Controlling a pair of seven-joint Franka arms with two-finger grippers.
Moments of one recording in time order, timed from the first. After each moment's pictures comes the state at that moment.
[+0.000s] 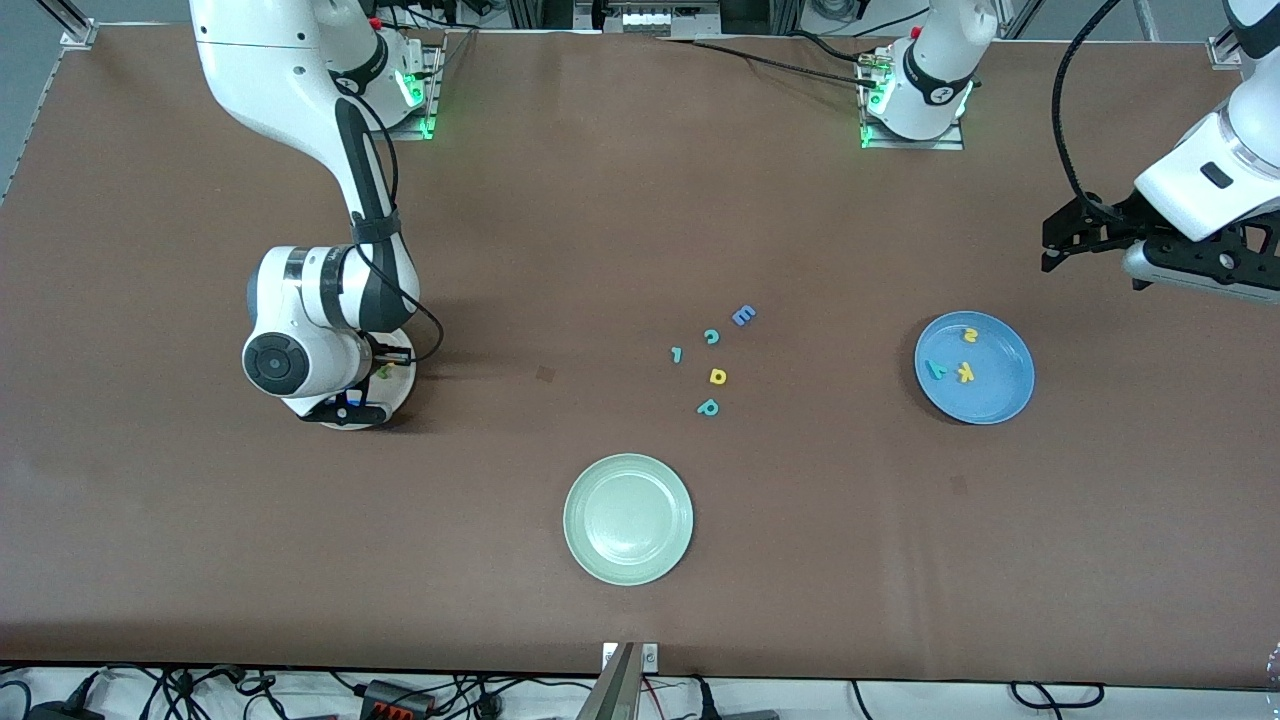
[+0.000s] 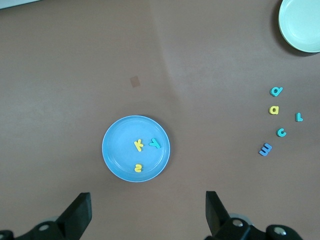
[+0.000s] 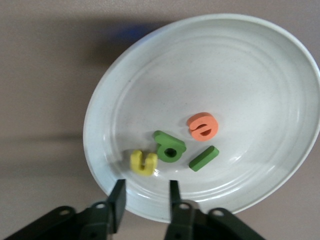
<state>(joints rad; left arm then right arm) -0.06 0.01 -0.02 -1.63 0.00 1.67 0.13 0.68 0.64 -0.54 -1.79 0.30 1.97 0.04</state>
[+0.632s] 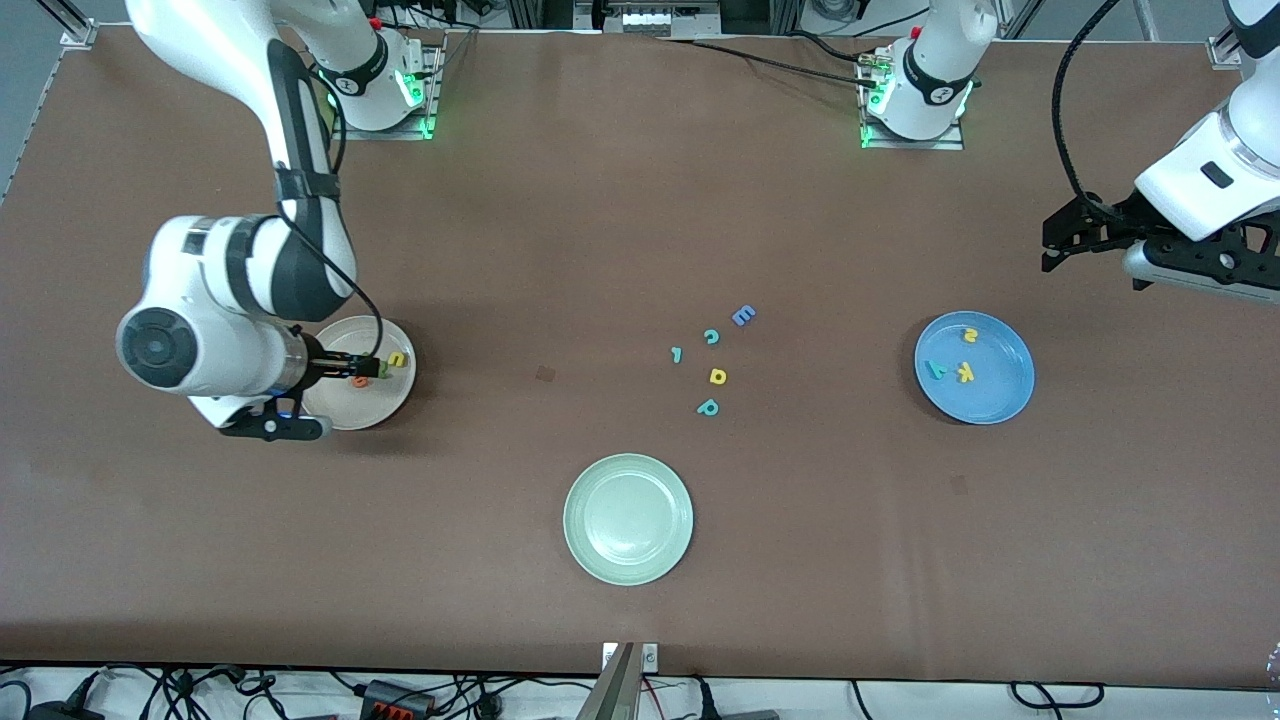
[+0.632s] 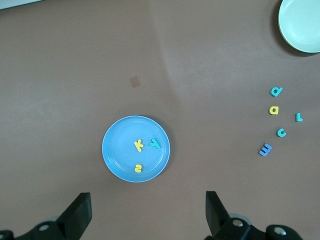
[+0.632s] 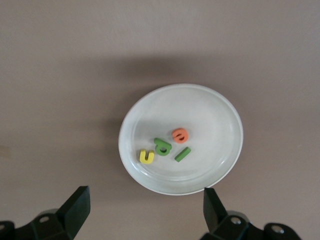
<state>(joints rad) -0.06 0.01 -0.02 -1.63 0.00 1.67 0.13 0.66 0.55 -0.62 -1.54 0.30 1.77 0.03</state>
